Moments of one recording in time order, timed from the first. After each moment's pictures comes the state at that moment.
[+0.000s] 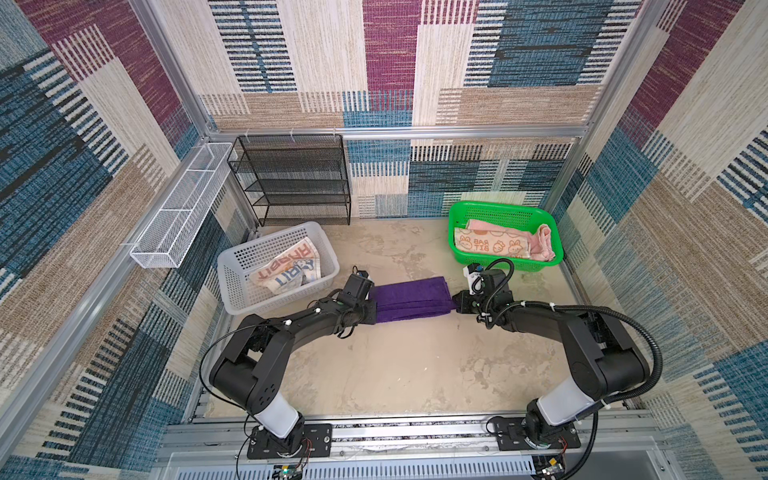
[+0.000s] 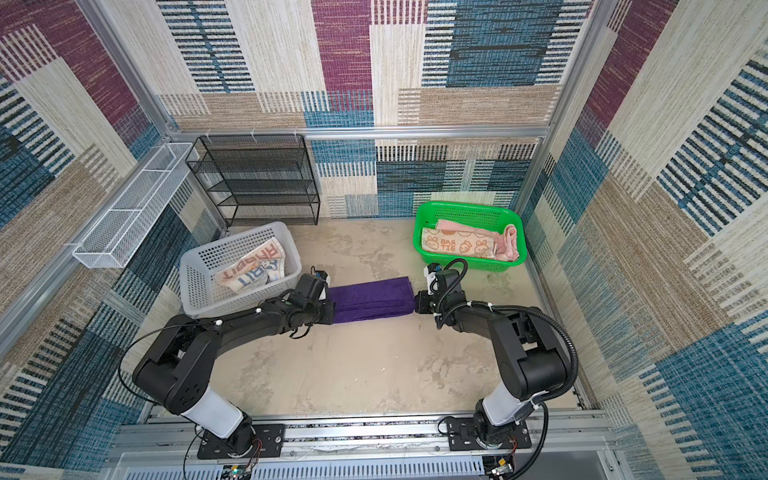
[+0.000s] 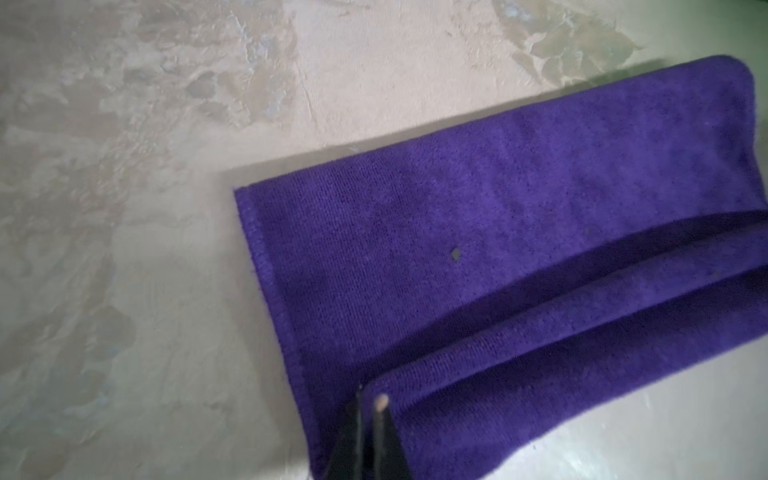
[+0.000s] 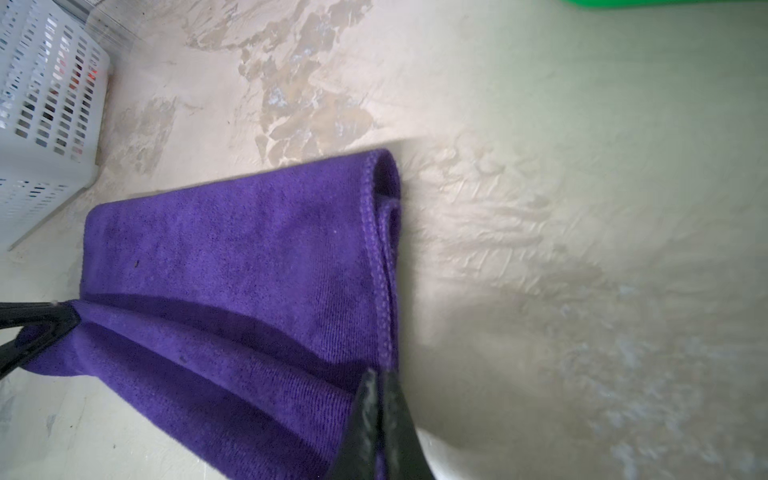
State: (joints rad) left arm -0.53 1.62 0.84 -0.19 -0.04 -0.37; right arm 0.25 1.61 0.67 0.16 -0.29 0.33
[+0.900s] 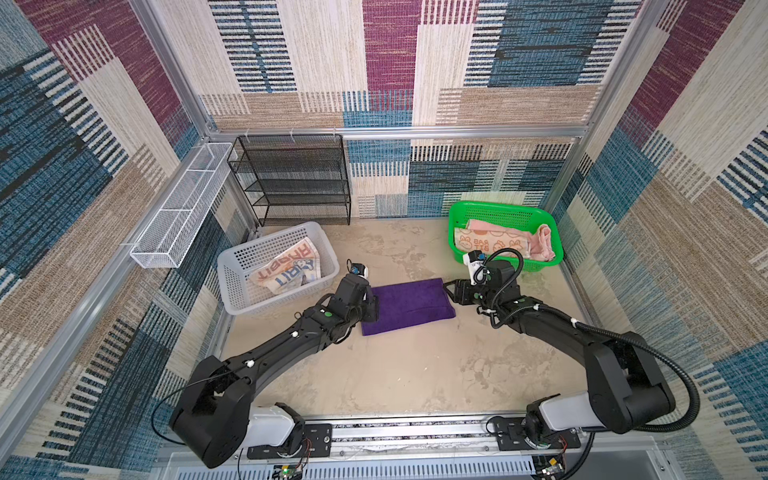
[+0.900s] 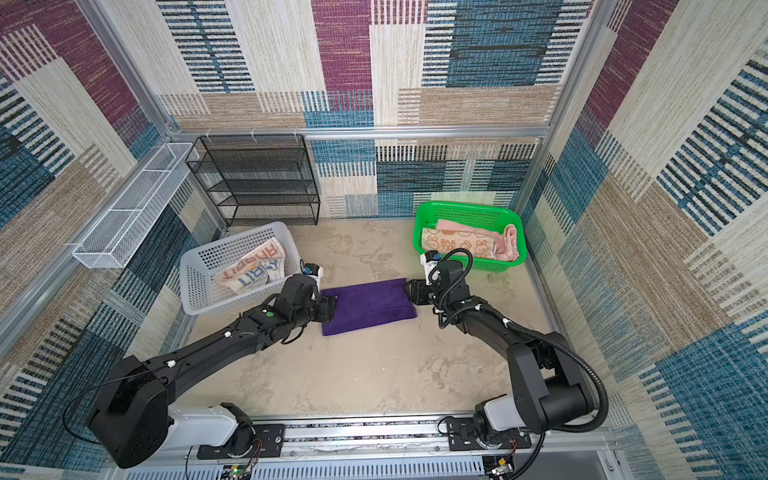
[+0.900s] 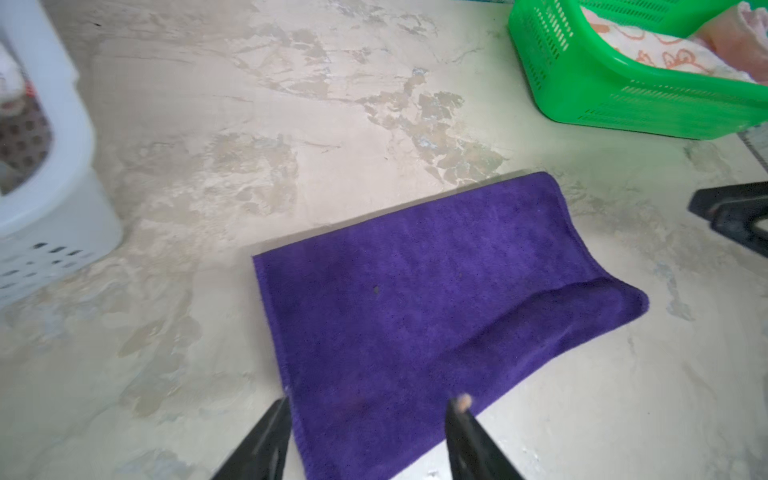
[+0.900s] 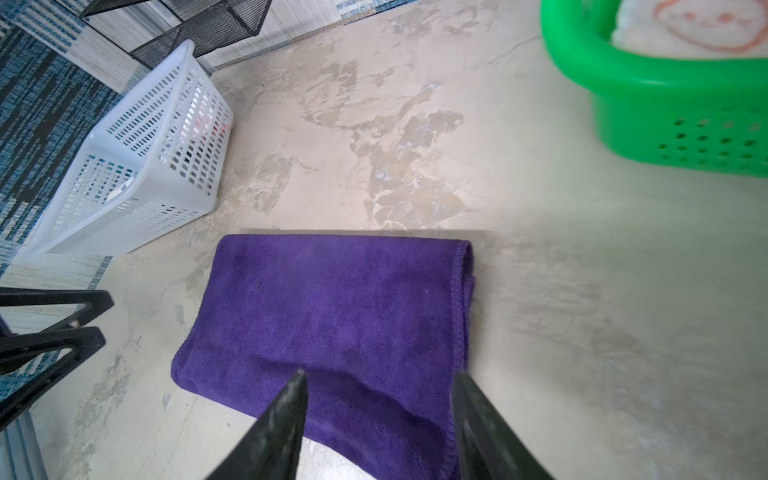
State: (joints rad) left arm -0.61 1.37 0.82 -0.22 -0.11 -0.39; right arm 0.31 1.45 0.73 0.10 -0.37 0.34
